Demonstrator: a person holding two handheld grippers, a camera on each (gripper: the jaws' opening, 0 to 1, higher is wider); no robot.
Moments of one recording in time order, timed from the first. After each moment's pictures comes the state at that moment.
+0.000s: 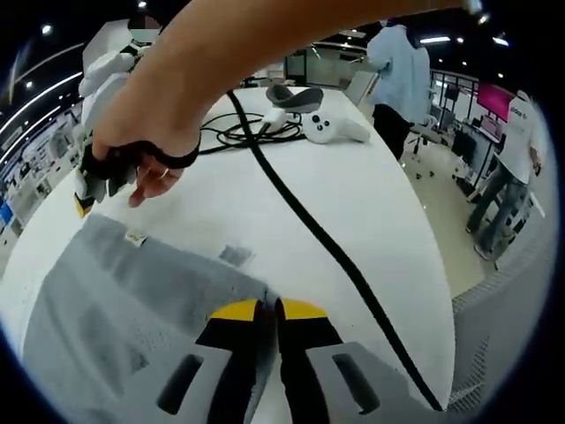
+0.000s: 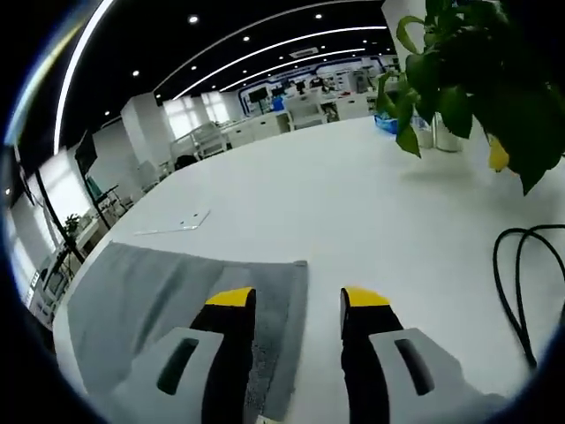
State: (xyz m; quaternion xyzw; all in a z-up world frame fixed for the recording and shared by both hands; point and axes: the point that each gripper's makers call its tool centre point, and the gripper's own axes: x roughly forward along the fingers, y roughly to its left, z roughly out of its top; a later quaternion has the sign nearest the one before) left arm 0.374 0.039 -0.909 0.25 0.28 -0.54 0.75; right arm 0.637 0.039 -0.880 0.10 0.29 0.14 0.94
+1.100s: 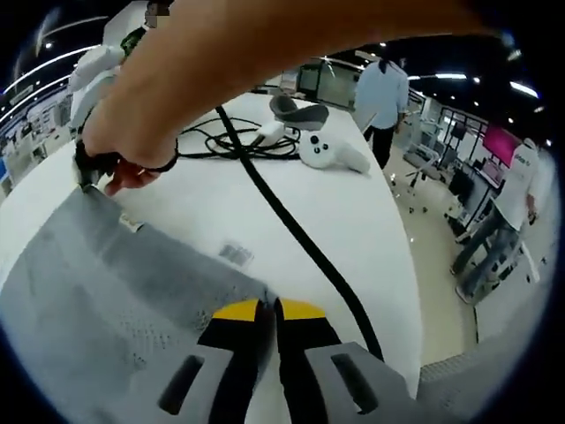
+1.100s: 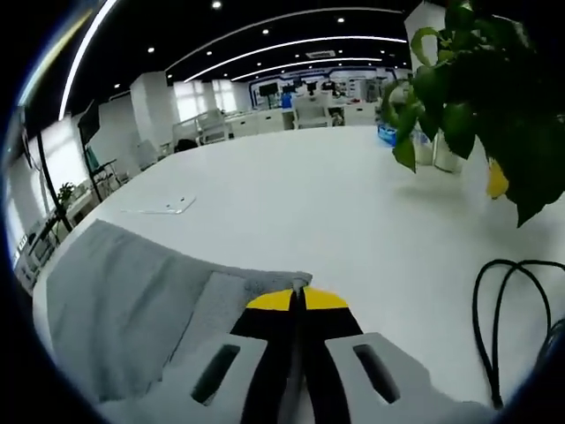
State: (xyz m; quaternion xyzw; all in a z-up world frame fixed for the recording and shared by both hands) left arm 0.358 -0.004 -0.906 0.15 0.31 -0.54 0.76; right arm 0.653 -0.001 -0.885 0.04 0.27 0.14 0.95
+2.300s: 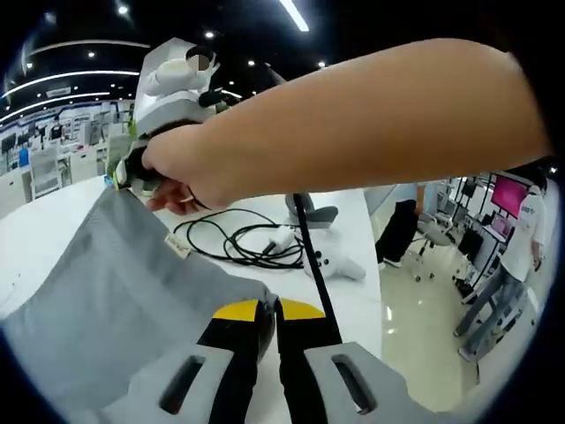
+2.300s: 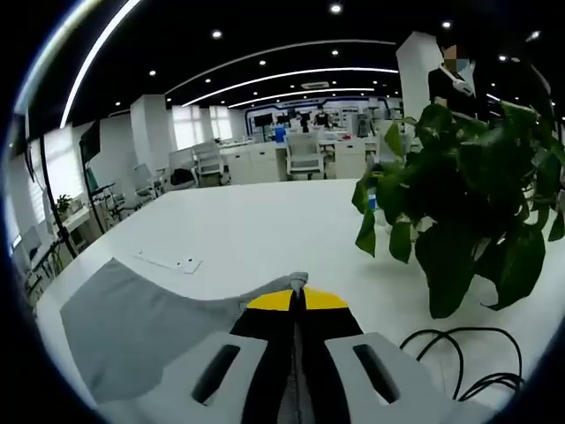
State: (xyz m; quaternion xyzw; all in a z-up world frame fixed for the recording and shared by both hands) left arm 0.389 -0.025 -0.771 0.05 0.21 -0.52 0.83; right arm 0.636 -0.017 -0.743 0.02 0.21 0.13 0.97
